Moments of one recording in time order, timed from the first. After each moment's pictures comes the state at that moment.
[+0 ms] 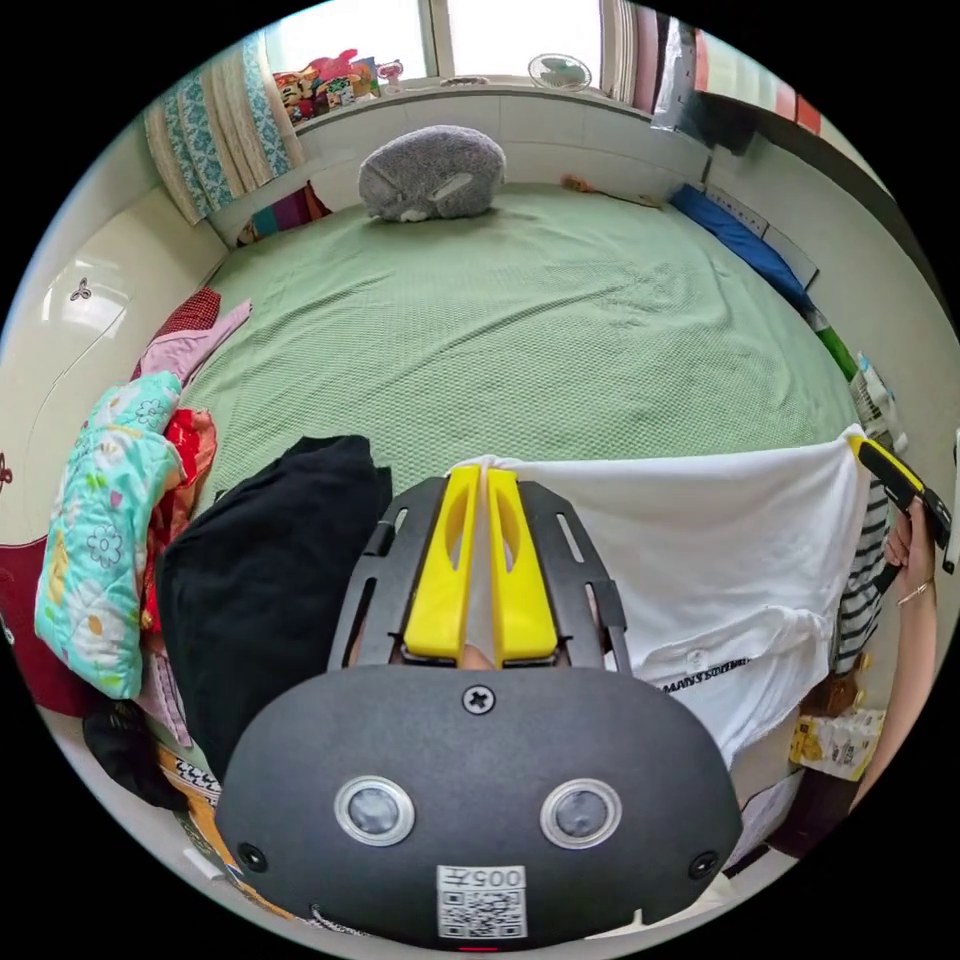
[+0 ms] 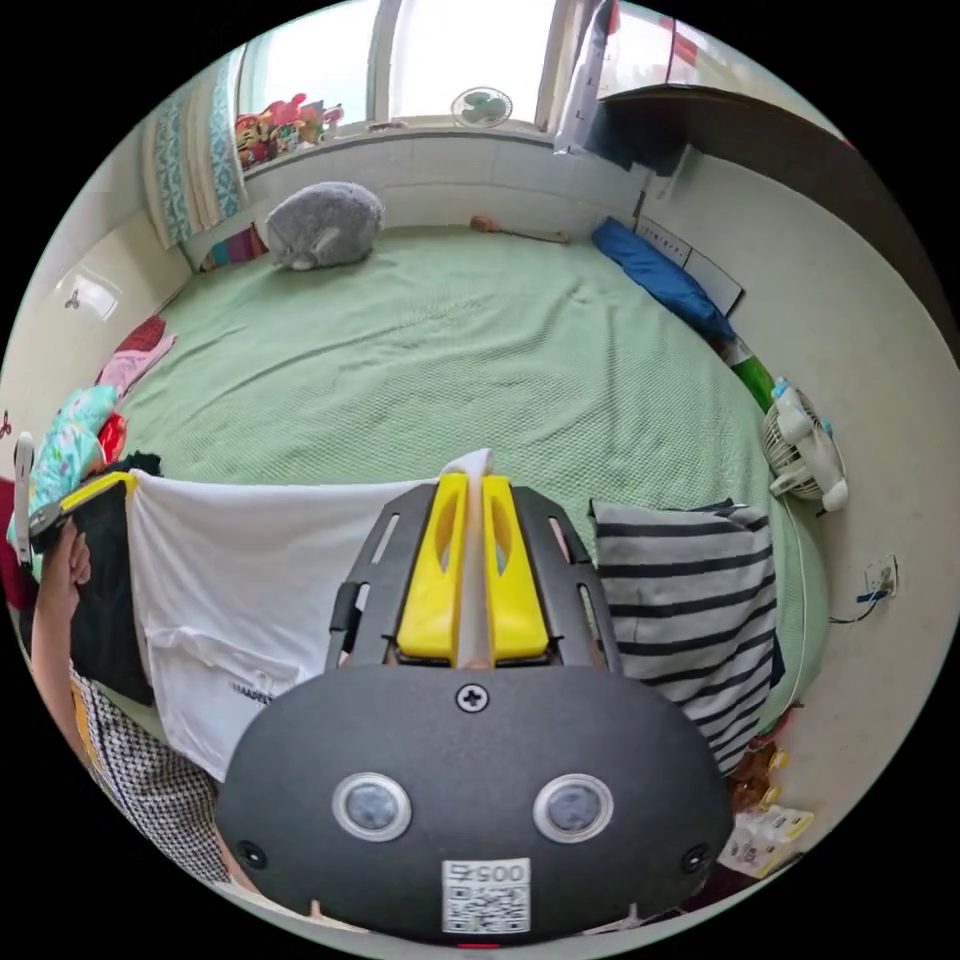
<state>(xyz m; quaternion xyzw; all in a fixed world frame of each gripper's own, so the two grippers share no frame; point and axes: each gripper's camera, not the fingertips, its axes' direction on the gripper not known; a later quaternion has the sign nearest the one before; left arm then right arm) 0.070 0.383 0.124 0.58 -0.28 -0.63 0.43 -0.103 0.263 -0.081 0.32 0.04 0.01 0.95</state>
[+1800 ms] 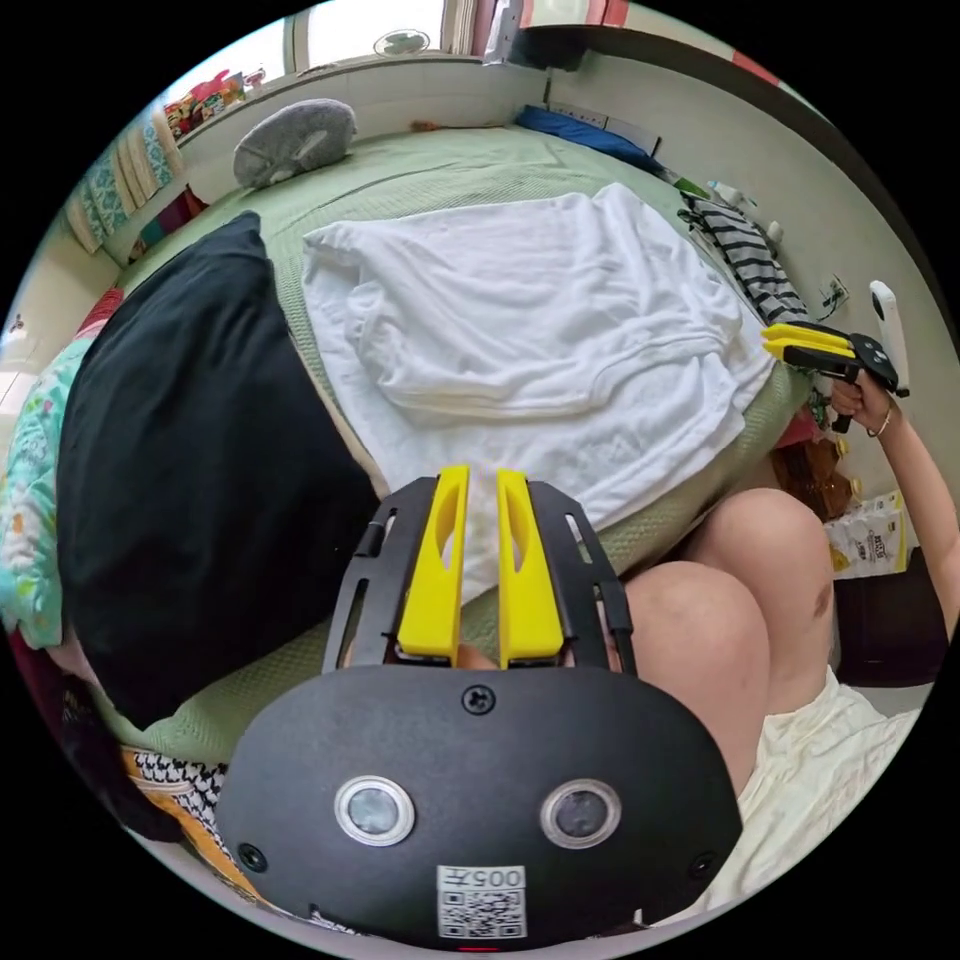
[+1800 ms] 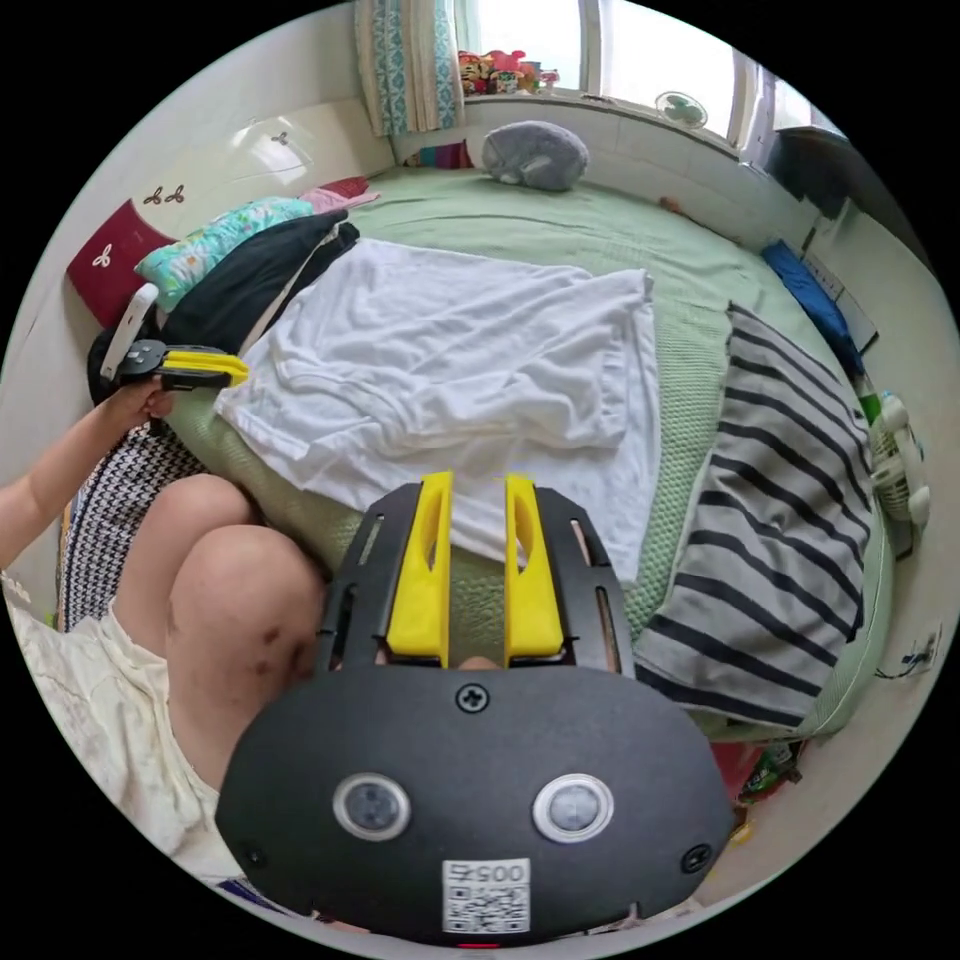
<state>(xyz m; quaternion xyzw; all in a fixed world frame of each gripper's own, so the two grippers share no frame) 0.145 0.227 0.349 0.58 -0.31 -0.51 0.56 -0.087 0.523 0.070 0.28 -0.02 -0.23 0.93</state>
